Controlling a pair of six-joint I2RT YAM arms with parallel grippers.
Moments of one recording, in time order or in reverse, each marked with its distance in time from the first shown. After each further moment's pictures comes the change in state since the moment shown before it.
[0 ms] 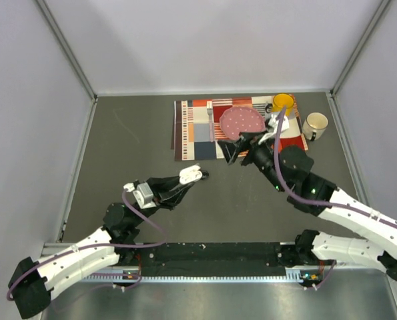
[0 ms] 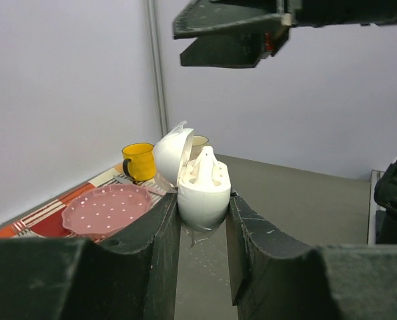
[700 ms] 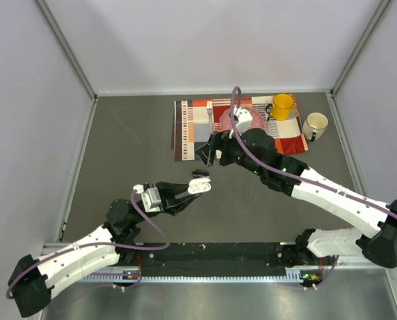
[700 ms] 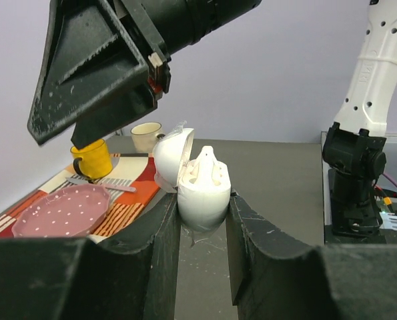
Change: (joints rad) left arm 0.000 0.031 0.025 -0.058 0.214 0.015; right arm -0.118 0.291 0.183 -0.224 -0.313 0.254
